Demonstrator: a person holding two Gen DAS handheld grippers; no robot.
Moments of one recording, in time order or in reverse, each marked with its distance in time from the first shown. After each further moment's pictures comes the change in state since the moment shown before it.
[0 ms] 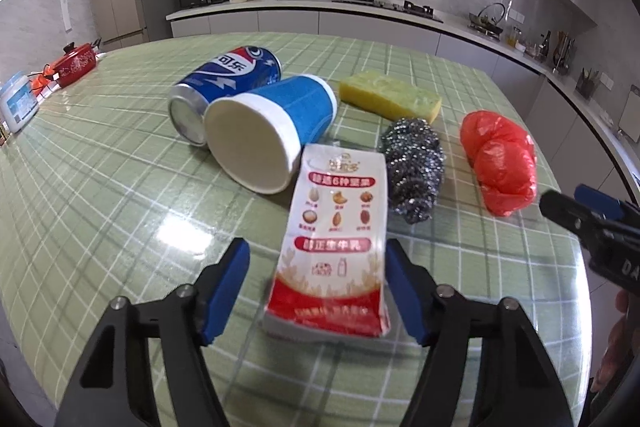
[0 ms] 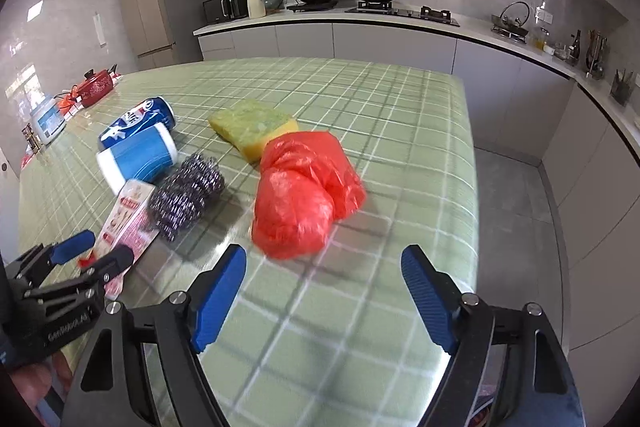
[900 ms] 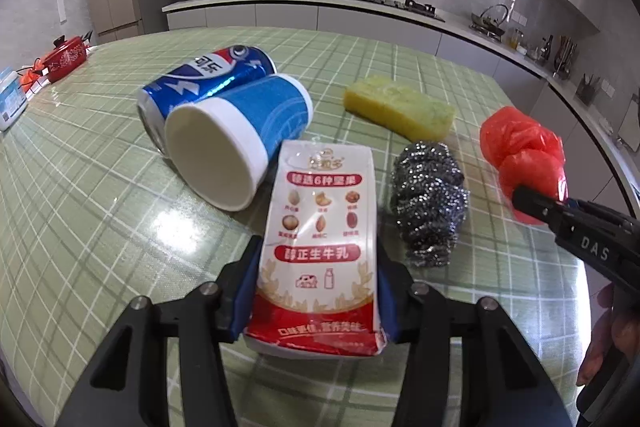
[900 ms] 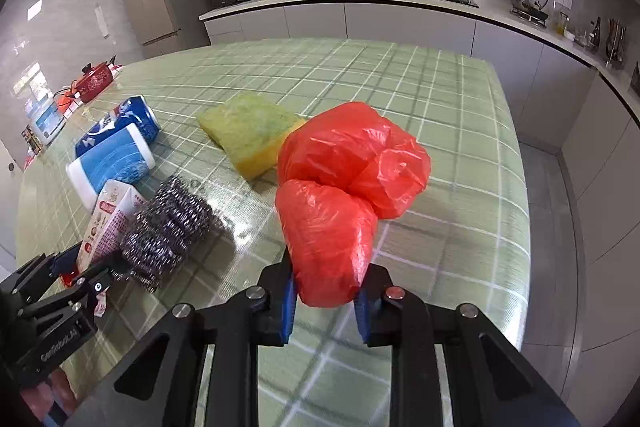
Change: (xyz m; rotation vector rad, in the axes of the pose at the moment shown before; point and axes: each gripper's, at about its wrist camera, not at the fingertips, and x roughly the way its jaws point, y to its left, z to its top) left arm 0.010 0.000 0.013 -0.018 0.016 -0.027; right arm 0.047 0.001 0.024 0.008 0.071 0.060
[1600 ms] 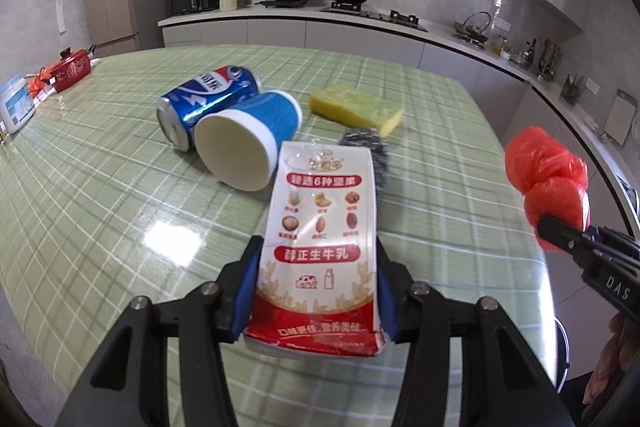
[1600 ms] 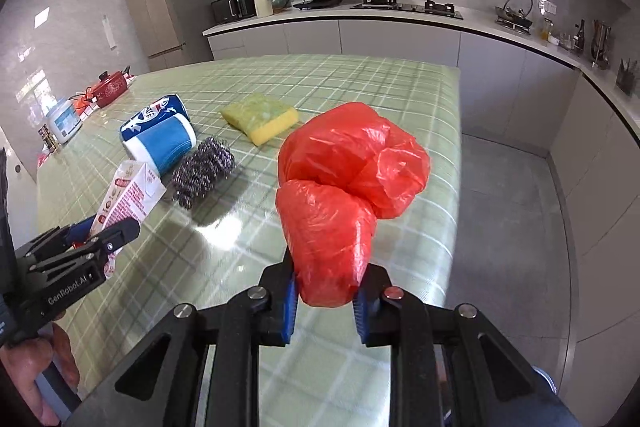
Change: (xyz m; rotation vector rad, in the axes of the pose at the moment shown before) left arm -0.052 -0.024 -0.018 0.029 -0.045 -0.026; right arm -0.094 -0.019 -0.058 0.008 -0.058 -0.008
